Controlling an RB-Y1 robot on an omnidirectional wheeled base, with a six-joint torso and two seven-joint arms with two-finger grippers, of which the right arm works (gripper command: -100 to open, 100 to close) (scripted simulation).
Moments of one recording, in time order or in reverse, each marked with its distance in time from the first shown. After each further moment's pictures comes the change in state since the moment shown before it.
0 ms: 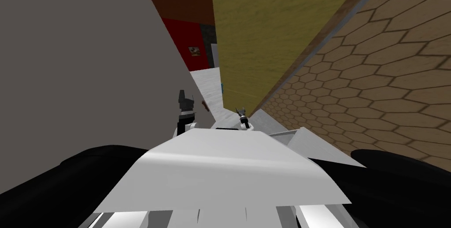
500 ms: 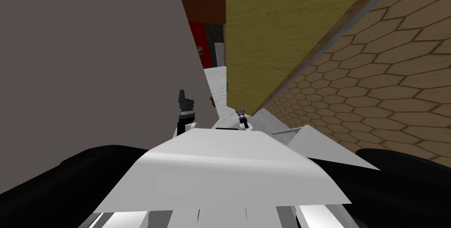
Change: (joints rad) arm -0.009 0.024 -0.007 0.012 -0.003 -0.001 0.010
